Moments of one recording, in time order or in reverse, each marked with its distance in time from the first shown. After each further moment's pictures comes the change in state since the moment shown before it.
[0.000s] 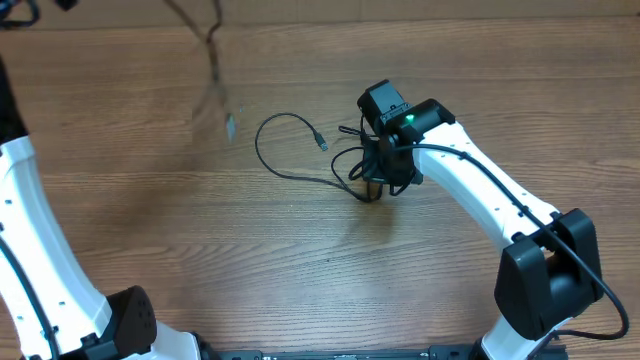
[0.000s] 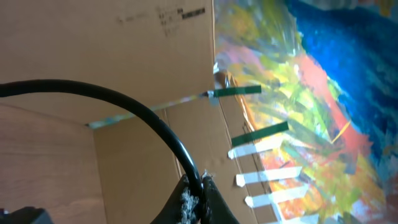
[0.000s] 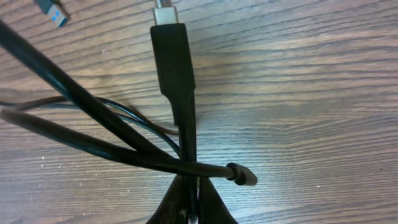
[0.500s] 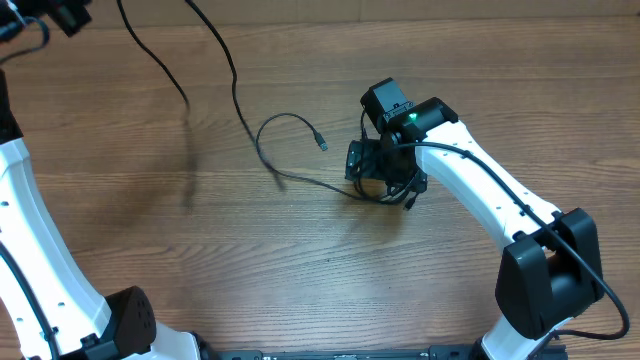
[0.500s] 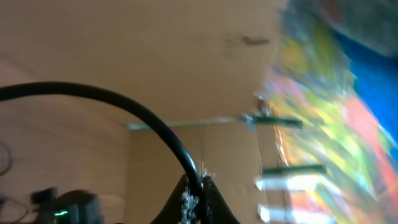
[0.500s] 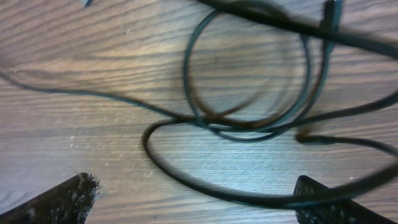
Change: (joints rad) left arm 0.019 -0.003 0.006 -0.475 -0.103 0.304; right arm -0.010 0.000 0.000 0.002 -0.124 0.003
